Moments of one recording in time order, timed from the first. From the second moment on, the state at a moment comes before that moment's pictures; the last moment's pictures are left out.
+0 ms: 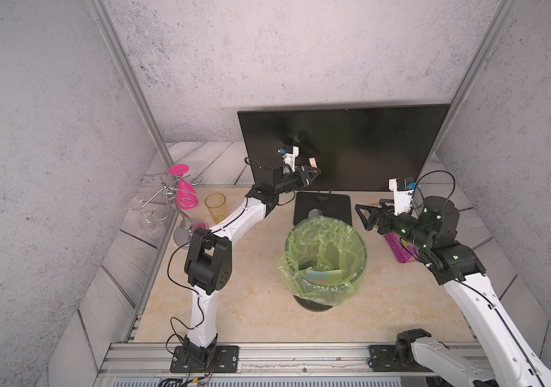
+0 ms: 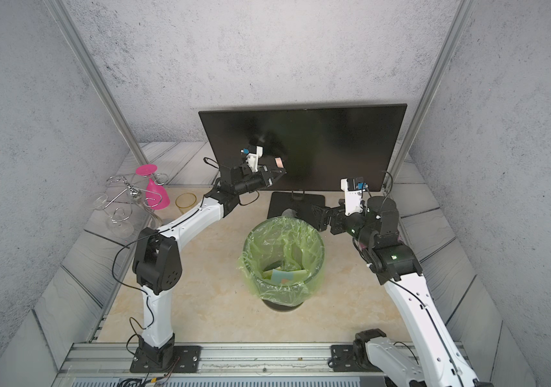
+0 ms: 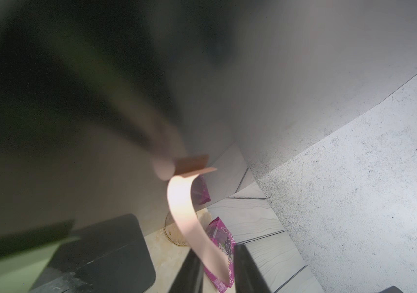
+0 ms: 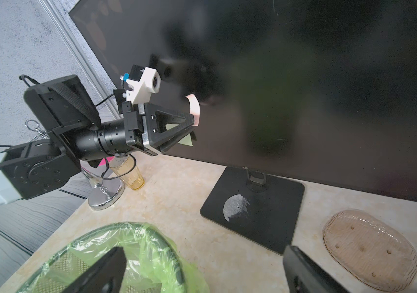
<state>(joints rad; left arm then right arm) -0.50 2.05 1.79 0.20 0.55 -0.81 0.22 0.97 1.12 -0.42 -0.32 0.16</state>
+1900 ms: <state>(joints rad) -0.76 1.38 1.37 -0.53 0.48 -0.14 0.22 0.97 1.12 -0.40 -0.35 0.18</state>
